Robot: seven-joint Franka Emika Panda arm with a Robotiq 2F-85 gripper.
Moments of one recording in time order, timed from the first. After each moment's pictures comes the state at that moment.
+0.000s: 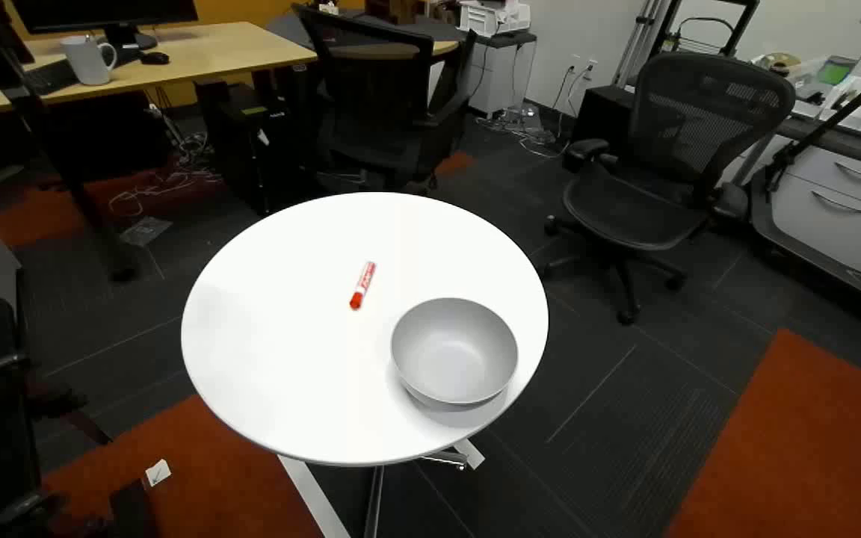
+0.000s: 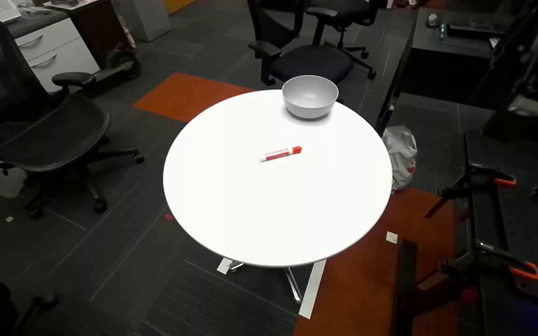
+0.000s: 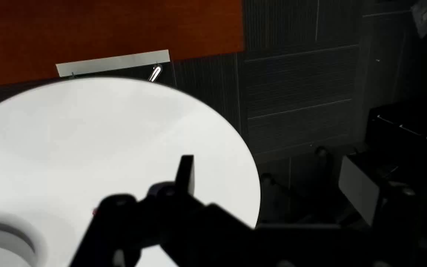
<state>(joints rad) 0.16 -0.62 0.09 -2.68 0.33 2.22 0.16</state>
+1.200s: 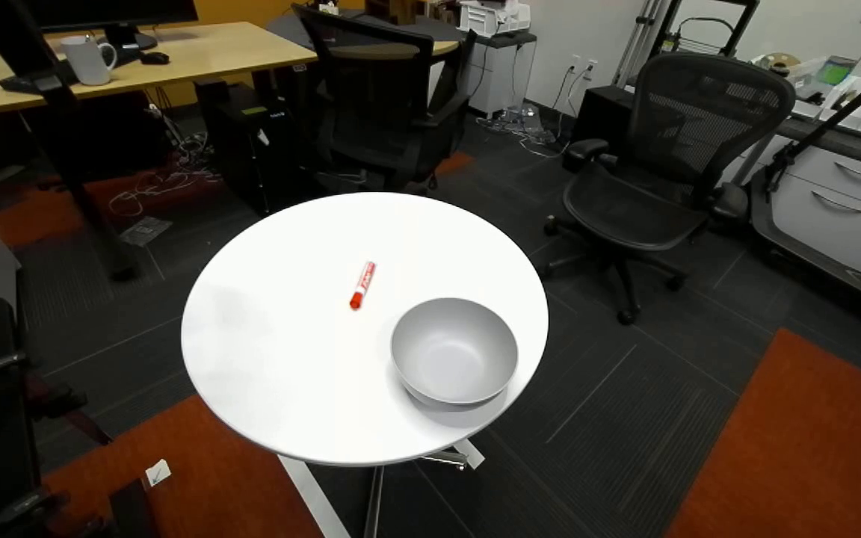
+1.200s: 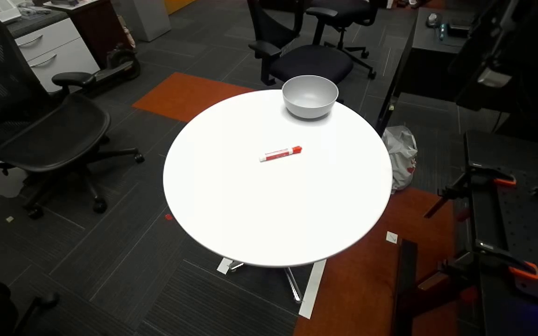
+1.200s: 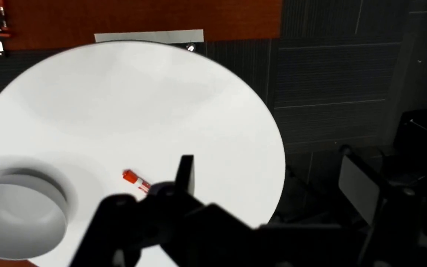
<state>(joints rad) 0.12 -0.59 0.08 -2.63 0.19 2.22 0.11</state>
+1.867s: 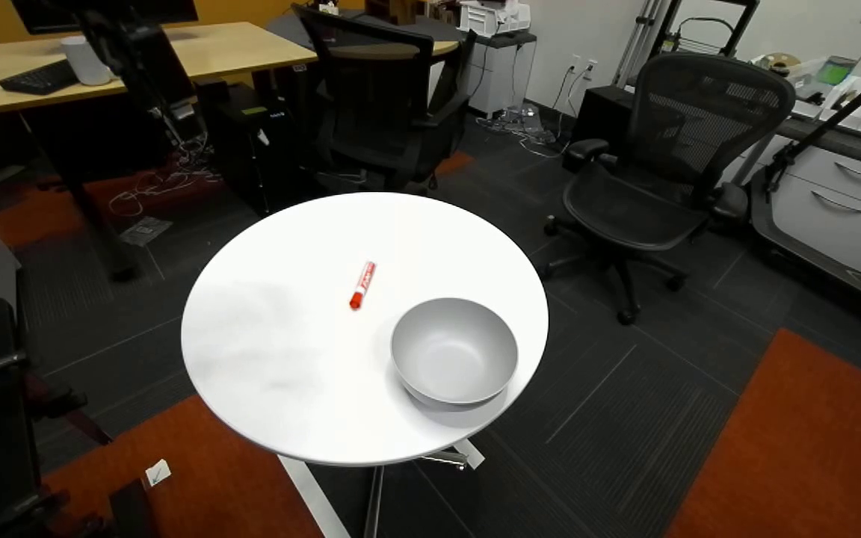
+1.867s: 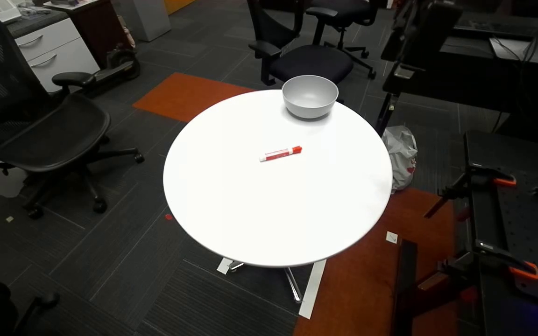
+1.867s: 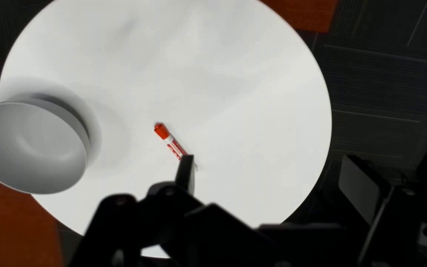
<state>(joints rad) 0.07 -0.35 0.01 -2.52 0.05 2.35 -0.10</state>
